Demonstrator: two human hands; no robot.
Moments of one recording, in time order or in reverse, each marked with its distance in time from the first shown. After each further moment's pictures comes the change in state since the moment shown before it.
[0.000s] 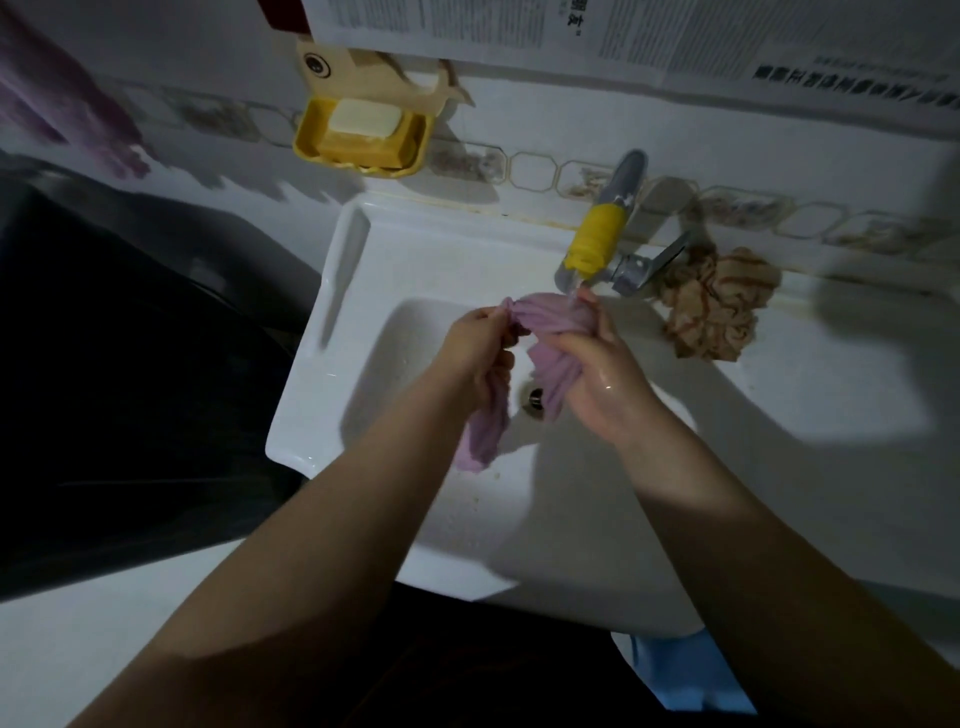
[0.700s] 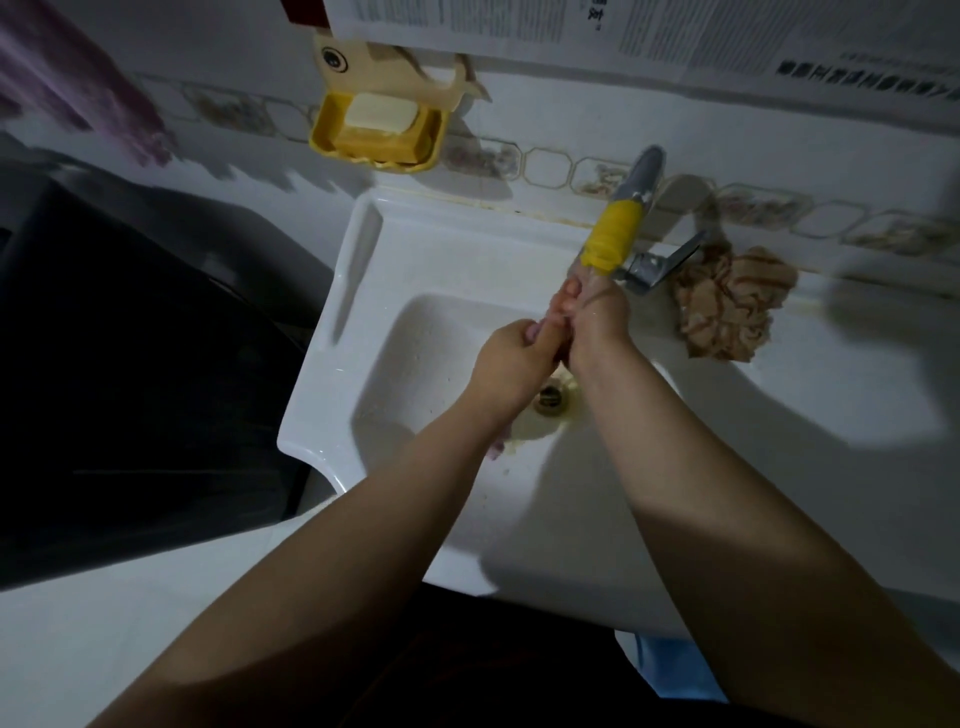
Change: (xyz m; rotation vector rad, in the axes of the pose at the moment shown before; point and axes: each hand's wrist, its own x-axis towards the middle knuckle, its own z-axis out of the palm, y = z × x) left_hand -0.022 -0.018 0.009 0.454 0.026 0.330; right_hand 0.040 -0.015 0.019 0.279 0.347 0.080
